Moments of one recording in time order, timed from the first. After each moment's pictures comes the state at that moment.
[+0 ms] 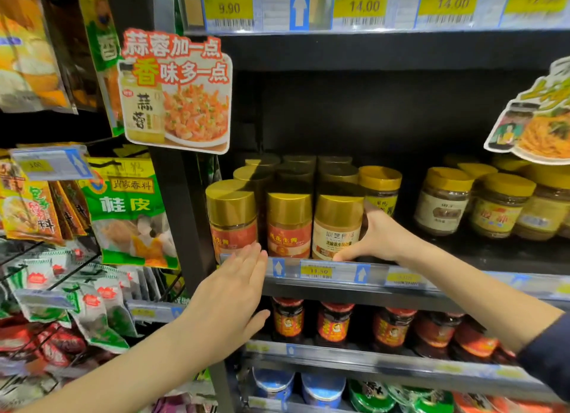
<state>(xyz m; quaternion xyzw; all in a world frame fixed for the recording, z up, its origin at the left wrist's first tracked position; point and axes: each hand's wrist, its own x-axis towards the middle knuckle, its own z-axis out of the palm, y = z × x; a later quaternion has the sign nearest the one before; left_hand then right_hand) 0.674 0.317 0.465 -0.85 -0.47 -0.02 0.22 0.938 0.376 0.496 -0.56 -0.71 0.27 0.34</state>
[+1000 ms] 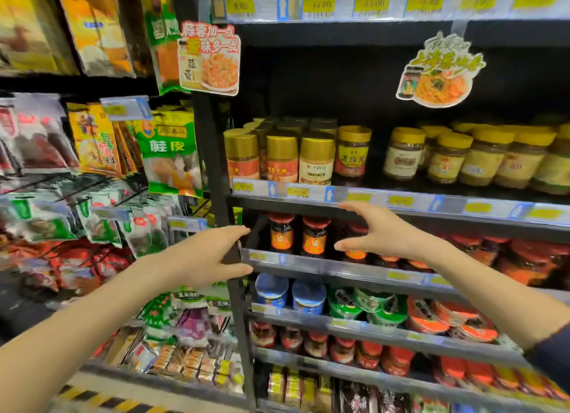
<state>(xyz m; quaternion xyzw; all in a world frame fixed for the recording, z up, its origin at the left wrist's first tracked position) 0.659 0.190 0.480 -0.84 -0.53 0.02 -0.09 0.954 0.204 0.487 -0.56 -0.79 0.16 0.18</state>
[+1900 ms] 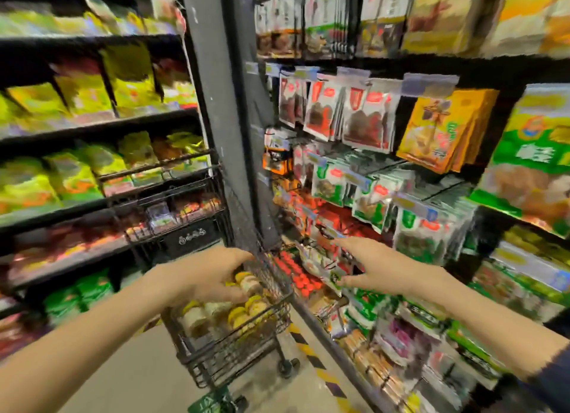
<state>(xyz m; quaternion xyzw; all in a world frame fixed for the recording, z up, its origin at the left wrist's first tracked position) 0.234 0.008 0.450 -0.61 -0.78 0.06 -0.12 0.437 0.200 0.443 -0.18 -0.97 0.14 -0.06</state>
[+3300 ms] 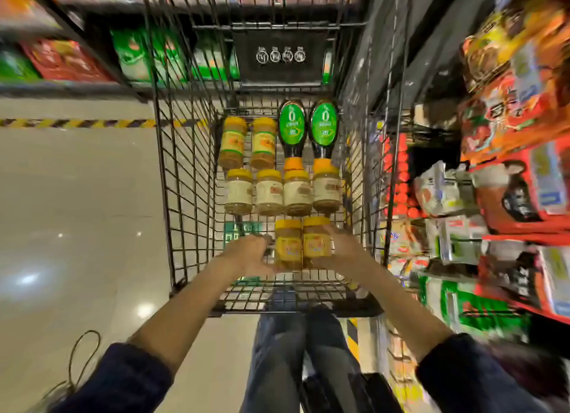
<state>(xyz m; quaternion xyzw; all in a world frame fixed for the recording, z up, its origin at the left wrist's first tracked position) 0.018 0.079 0.074 -0.19 -0.85 -0.05 -0.48 0.064 0.279 0.097 -0.14 -0.83 0.39 -0.38</state>
